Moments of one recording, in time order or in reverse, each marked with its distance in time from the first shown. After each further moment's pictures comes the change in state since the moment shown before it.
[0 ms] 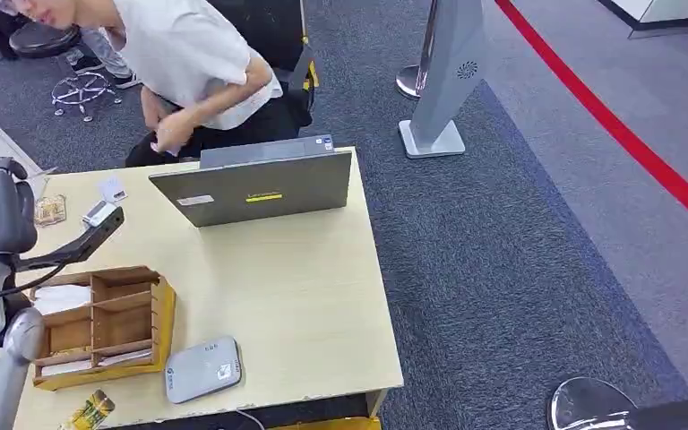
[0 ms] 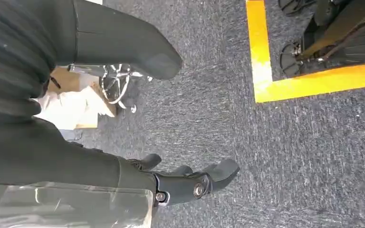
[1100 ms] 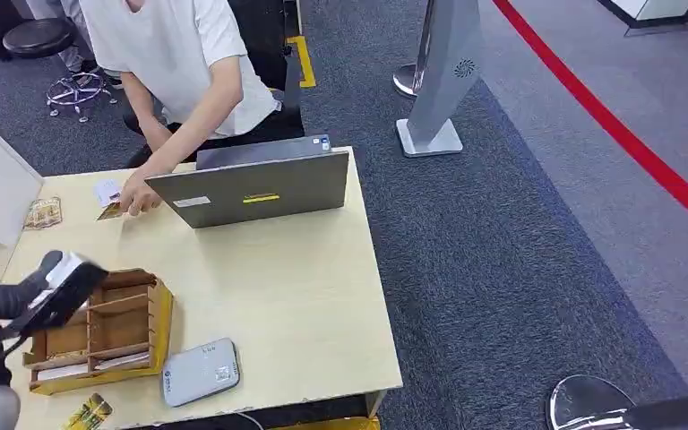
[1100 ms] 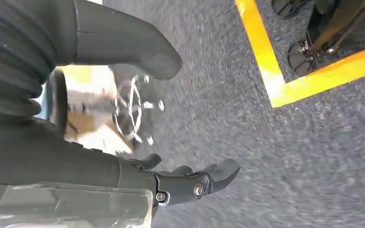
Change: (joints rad) left arm 0.421 -0.045 0.162 -0.387 0.584 0.080 -0.206; right arm 0.093 0.000 0.111 -0.077 -0.292 -0.170 0.192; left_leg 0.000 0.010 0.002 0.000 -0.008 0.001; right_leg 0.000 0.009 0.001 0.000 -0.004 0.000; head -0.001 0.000
